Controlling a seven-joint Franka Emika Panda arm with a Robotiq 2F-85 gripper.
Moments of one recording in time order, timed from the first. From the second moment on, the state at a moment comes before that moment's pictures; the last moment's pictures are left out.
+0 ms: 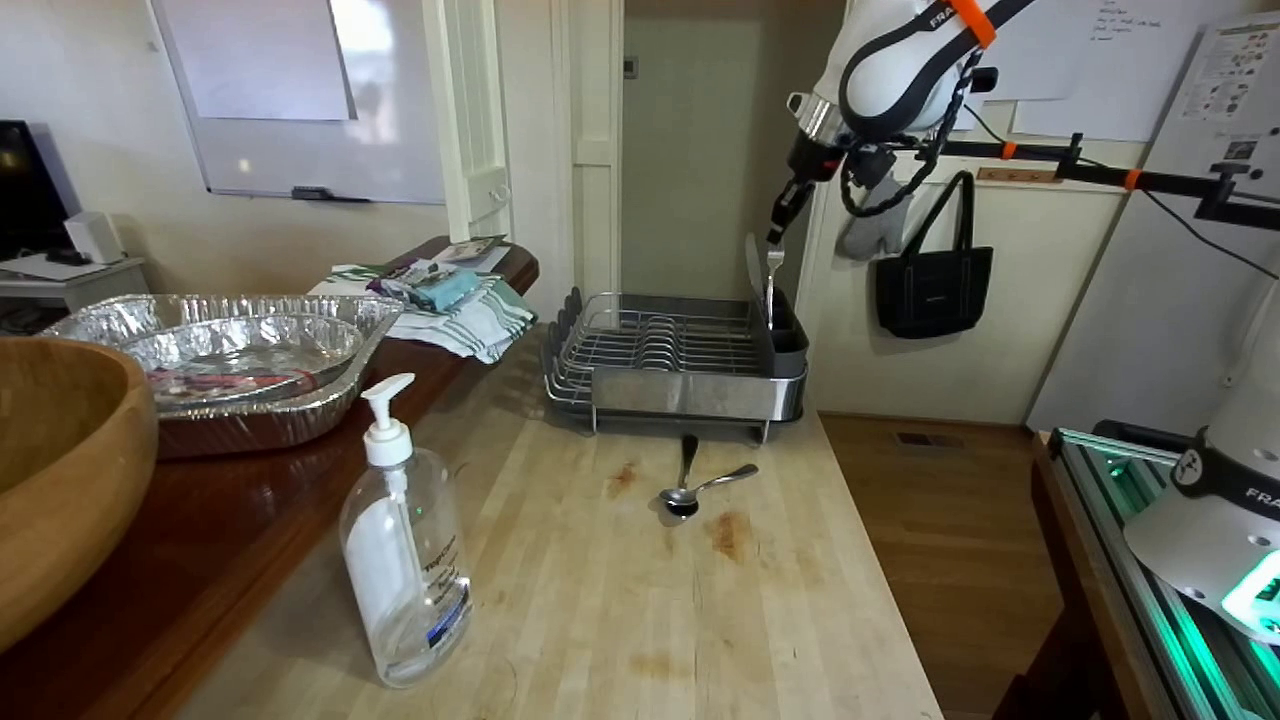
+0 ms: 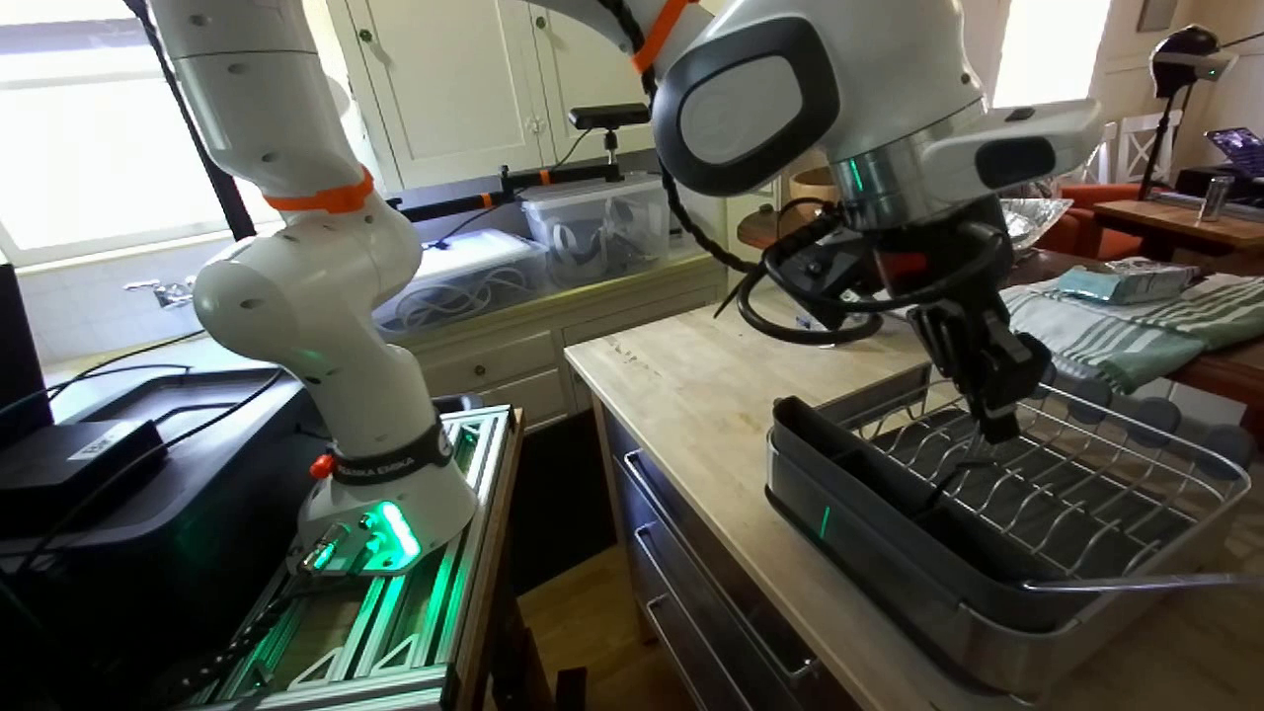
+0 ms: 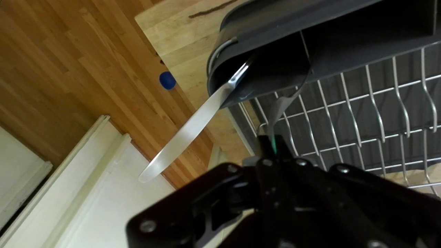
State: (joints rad) arm -0.22 0.00 -0.22 -2.31 -0.05 2.71 -0.33
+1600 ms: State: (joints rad) arm -0.11 -0.32 -0.20 -2.40 -0.03 2.71 -0.32
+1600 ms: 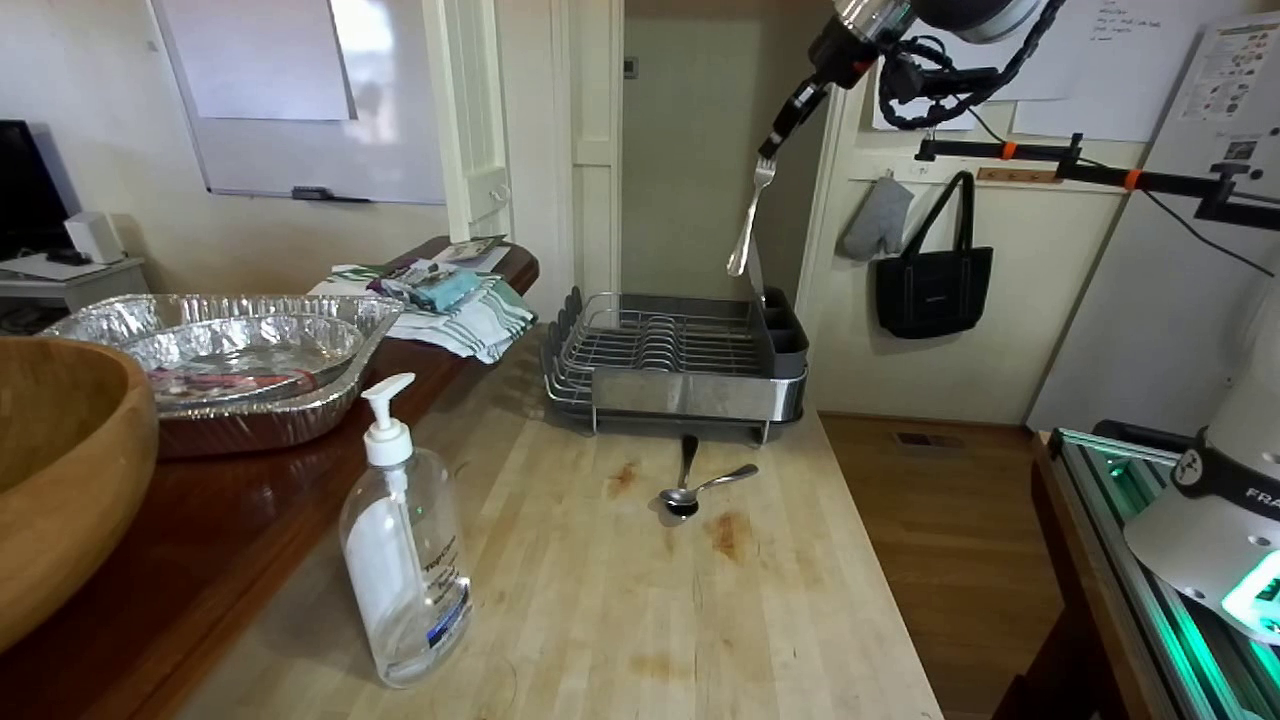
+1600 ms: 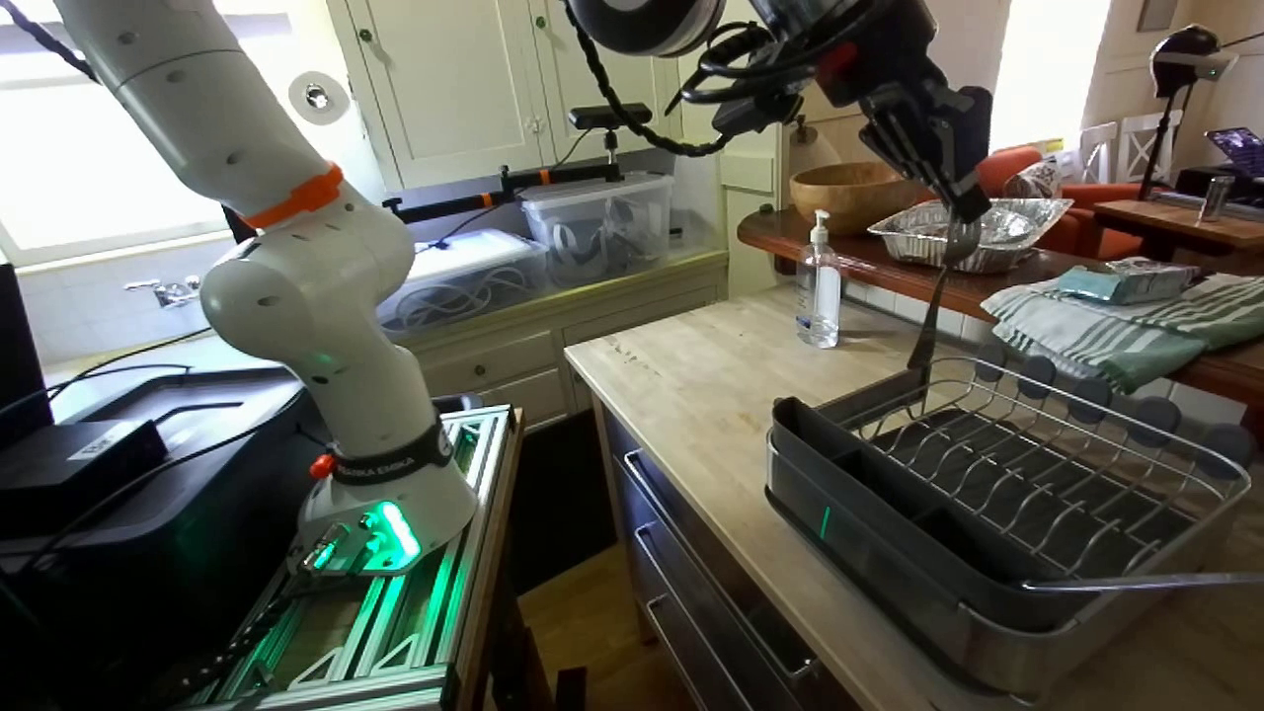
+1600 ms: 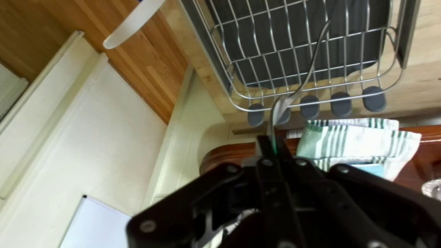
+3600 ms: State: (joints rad) arm 0.06 -0.12 0.07 -2.44 -0.19 2.37 -0.30
